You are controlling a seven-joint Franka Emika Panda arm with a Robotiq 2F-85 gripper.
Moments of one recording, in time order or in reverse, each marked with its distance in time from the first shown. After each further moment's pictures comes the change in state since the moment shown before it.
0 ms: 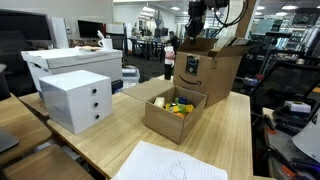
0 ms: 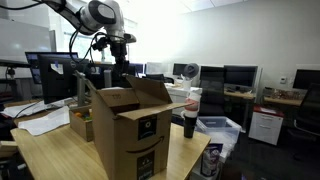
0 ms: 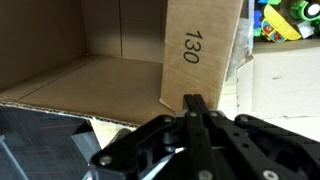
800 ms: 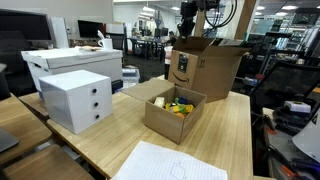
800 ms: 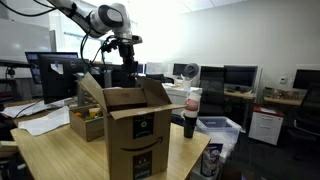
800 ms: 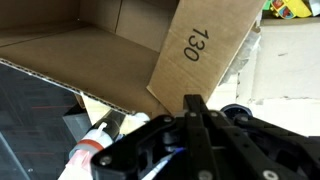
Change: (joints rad) arm -0.001 0.105 -0.010 0.117 0.000 0.041 -0.082
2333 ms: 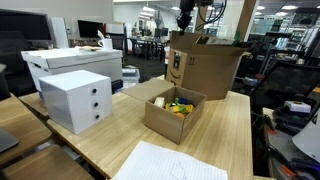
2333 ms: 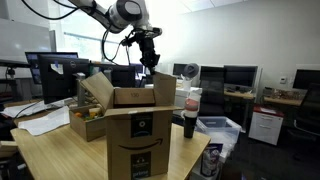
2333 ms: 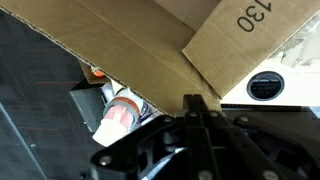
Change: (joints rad) arm -0.087 0.147 -0.056 0.257 0.048 -0.010 -0.220
